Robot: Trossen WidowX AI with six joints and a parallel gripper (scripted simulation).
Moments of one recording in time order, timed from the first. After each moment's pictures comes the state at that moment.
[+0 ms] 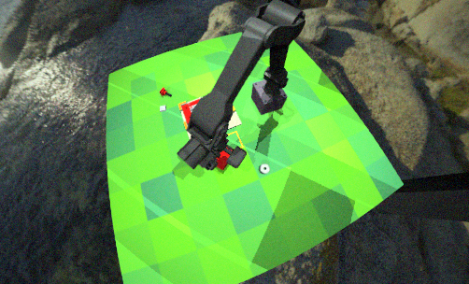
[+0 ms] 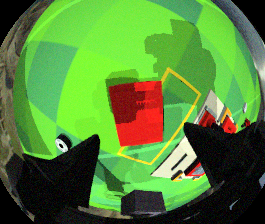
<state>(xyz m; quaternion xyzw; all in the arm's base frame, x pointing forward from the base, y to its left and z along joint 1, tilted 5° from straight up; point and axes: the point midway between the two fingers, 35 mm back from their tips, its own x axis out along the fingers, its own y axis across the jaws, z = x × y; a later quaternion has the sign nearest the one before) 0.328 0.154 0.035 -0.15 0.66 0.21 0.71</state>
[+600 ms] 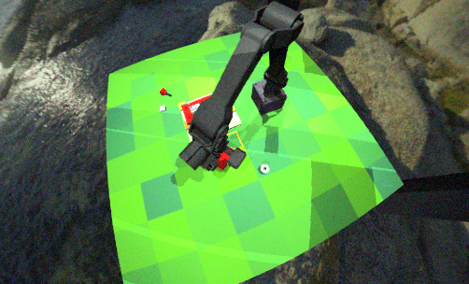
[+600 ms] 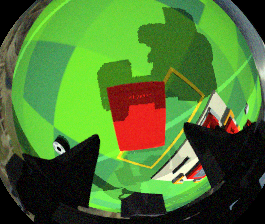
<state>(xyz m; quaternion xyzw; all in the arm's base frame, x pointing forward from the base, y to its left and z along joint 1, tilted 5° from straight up) 0.329 0.155 0.023 -0.15 0.66 0.21 0.71</state>
